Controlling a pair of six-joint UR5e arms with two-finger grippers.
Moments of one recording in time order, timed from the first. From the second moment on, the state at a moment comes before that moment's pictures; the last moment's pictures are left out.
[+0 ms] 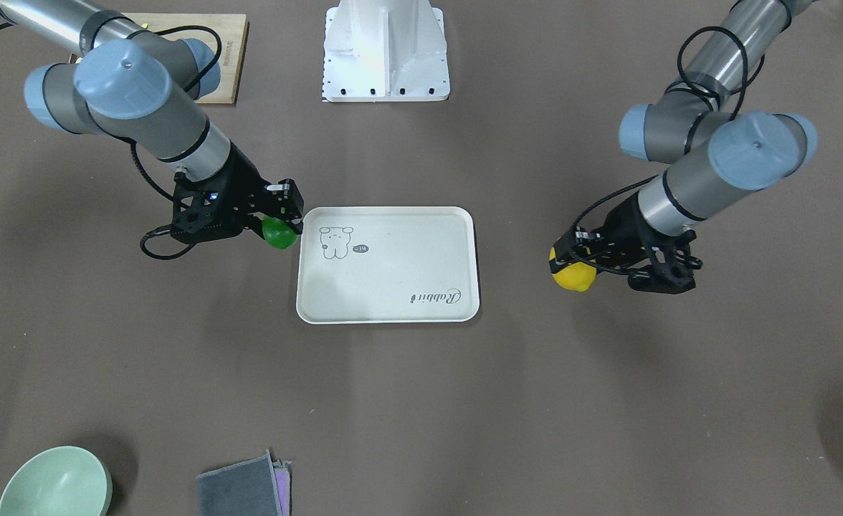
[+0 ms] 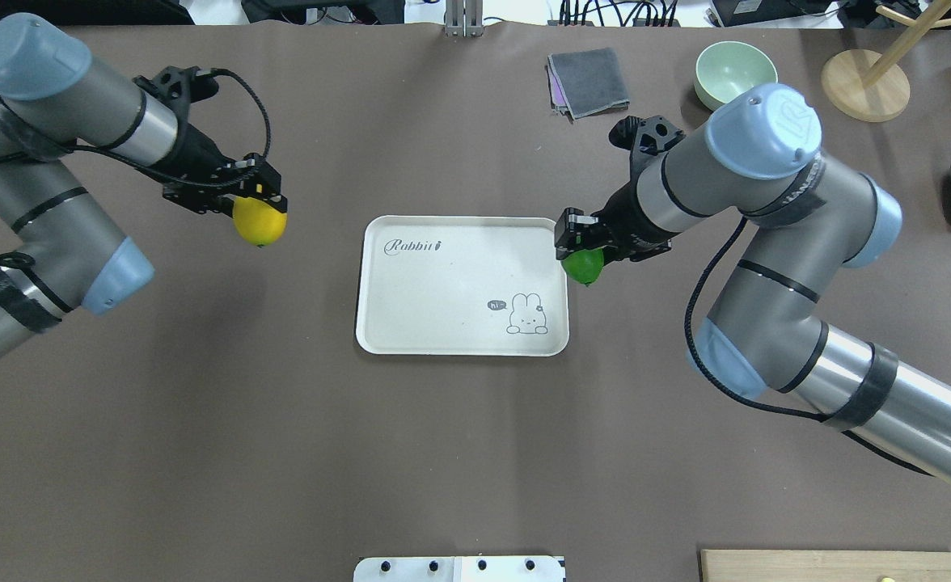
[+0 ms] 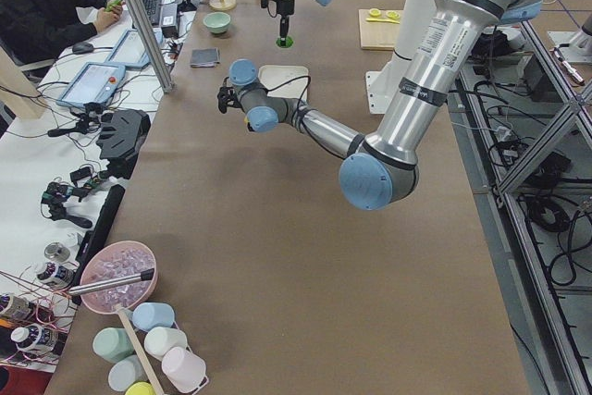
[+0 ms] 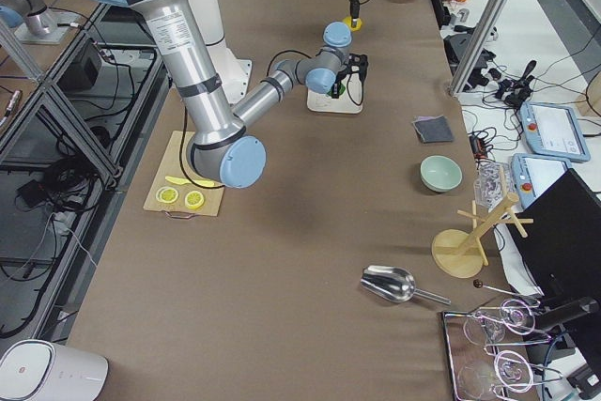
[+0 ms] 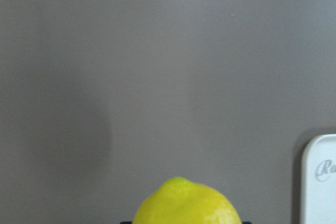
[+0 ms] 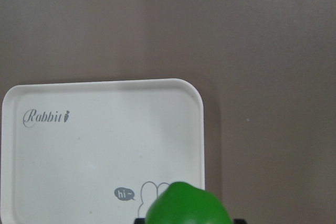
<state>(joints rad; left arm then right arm) -0.88 -2.05 -1.51 -2.15 -2.30 -1.17 0.70 -1.09 1.71 -1.18 2.09 1.27</state>
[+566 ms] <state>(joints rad) -0.71 -2.17 -1.51 -2.14 -2.15 -1.37 0.63 -0.98 1.56 -1.18 1.97 1.31</state>
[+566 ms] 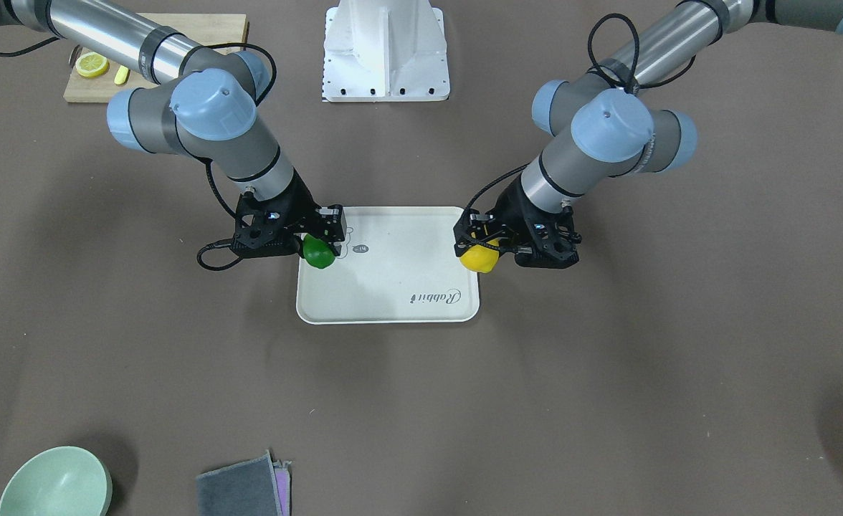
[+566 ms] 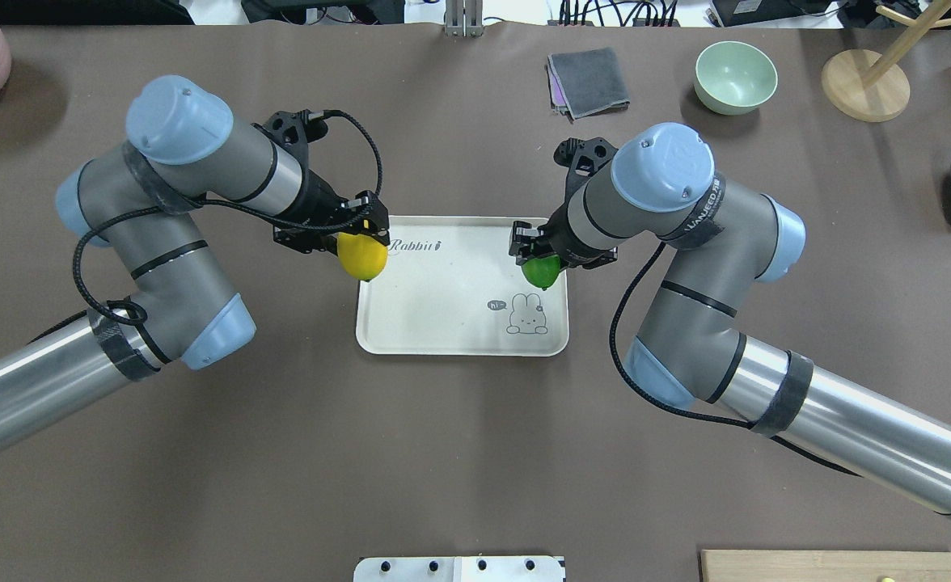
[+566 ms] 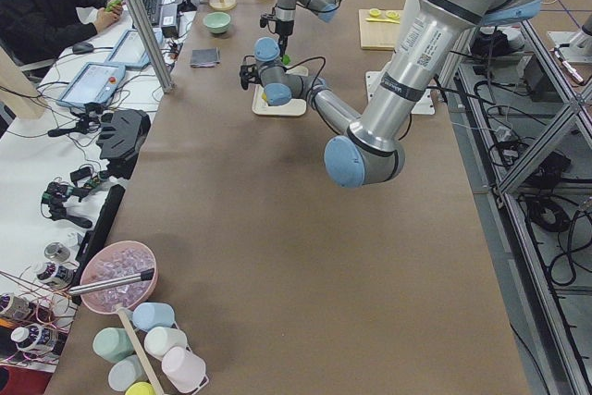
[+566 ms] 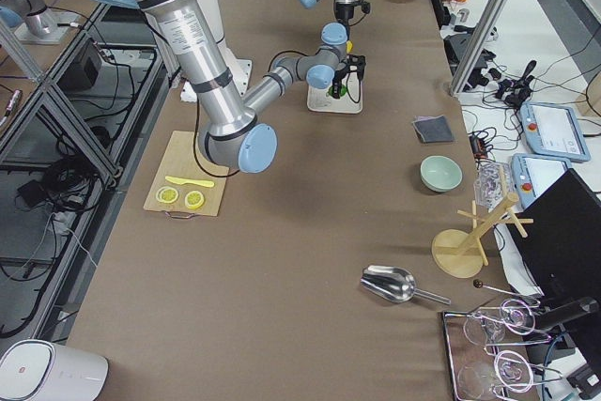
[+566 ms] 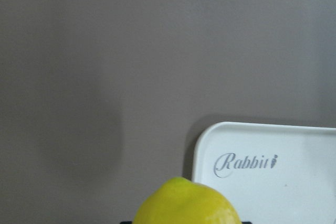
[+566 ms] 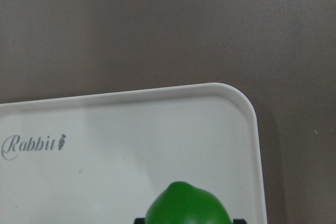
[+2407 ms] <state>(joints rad) -0.59 -2.26 -1.40 -2.15 -1.94 -1.41 0.62 -0.93 1.50 -1.12 1.95 1.31</state>
